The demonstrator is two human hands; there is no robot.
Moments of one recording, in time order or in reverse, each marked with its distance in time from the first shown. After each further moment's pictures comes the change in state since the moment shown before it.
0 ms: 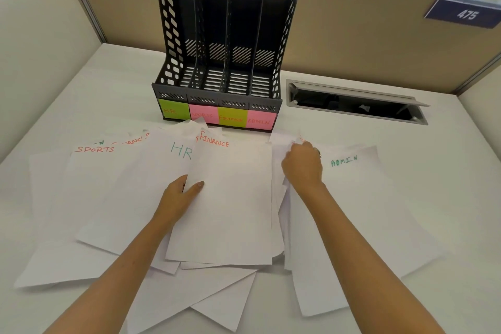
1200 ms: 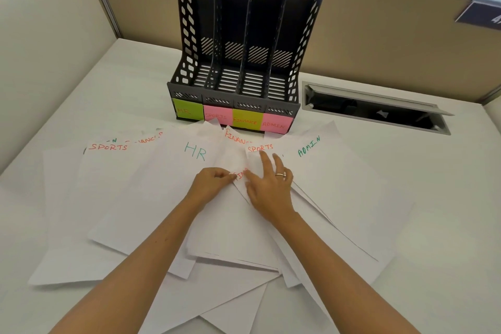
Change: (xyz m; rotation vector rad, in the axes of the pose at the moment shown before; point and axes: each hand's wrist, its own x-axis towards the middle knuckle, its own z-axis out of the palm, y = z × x) left_hand 0.041 0.036 0.028 0.067 -0.082 -0.066; right_hand -0.045 -0.039 0.077 -0.106 -0.020 -0.471
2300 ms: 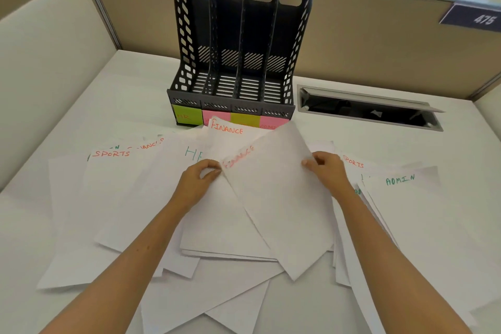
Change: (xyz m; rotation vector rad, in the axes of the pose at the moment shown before) left_hand -0.022 0.005 -0.033 0.042 0.073 0.257; right_hand 0.016 0.119 -0.056 0.780 -0.008 0.492
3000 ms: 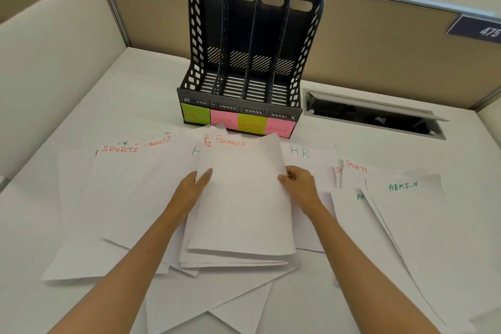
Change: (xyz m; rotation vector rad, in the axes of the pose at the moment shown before) left_hand -0.013 -0.033 -0.010 -0.230 0.007 -0.323; right_hand -0.032 -0.017 0.068 0.056 -0.087 0.025
